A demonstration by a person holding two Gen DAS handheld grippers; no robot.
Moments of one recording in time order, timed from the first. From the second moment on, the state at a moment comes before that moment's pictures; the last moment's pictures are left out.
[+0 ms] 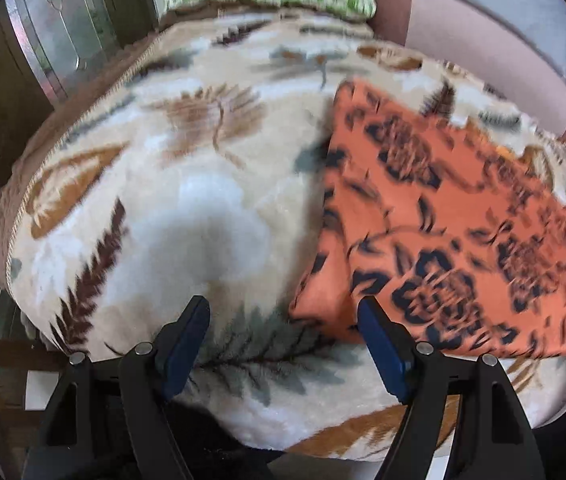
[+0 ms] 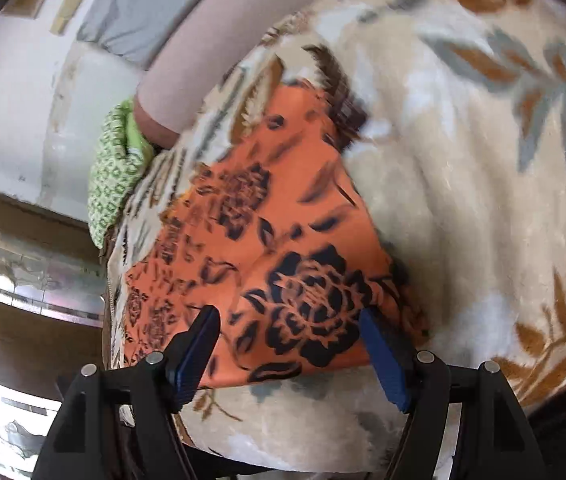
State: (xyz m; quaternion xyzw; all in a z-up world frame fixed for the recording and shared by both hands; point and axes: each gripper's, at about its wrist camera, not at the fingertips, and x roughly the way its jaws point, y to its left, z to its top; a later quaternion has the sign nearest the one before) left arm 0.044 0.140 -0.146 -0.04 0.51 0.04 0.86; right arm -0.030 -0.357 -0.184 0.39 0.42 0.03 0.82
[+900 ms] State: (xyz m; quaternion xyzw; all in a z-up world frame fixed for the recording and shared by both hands) left arm 0.099 0.092 -0.155 -0.02 0.52 0.02 0.86; right arm 0.084 -0.390 -0.207 0.45 0.42 0.04 0.79
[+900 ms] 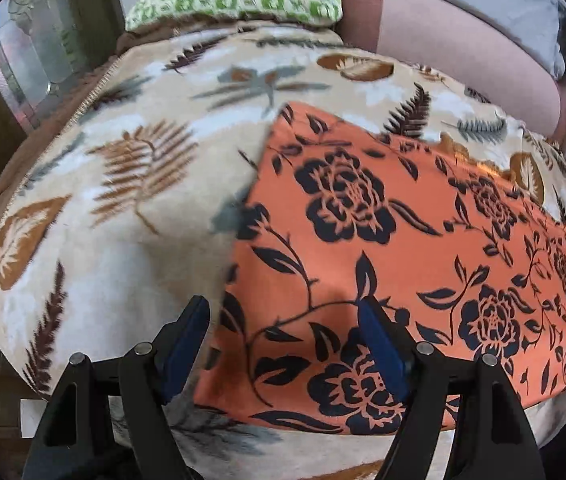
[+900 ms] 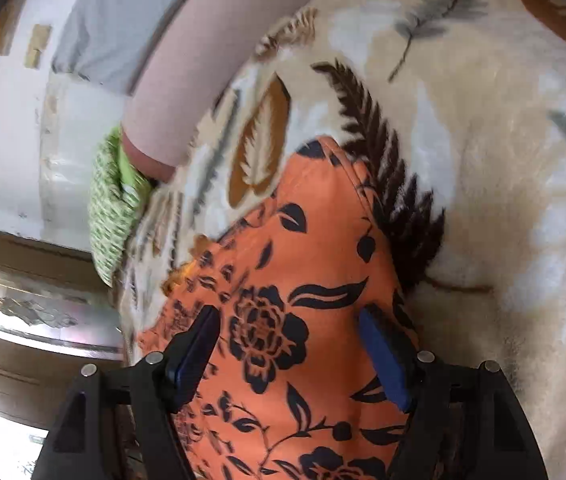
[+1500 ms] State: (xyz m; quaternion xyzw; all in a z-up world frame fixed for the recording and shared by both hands) left arm 0.095 0.066 -0.144 0.00 0.50 0.00 0.87; right arm 0.069 -0.307 -0.151 0.32 0.42 0.11 0.84
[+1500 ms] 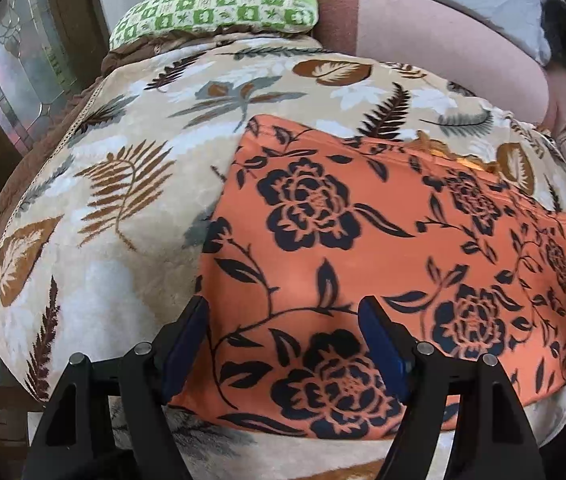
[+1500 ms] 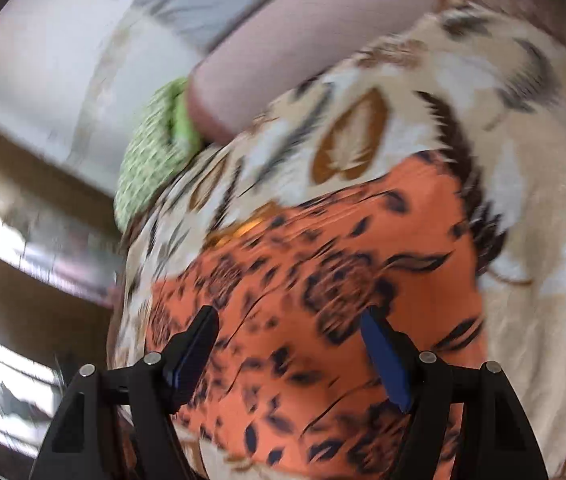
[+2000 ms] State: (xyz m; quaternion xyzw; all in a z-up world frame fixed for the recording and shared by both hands) left arm 0.066 0.067 -0.114 0.01 0.47 0.00 0.88; right arm 0.055 -0.290 -0.174 0.29 0.45 0.11 0.83
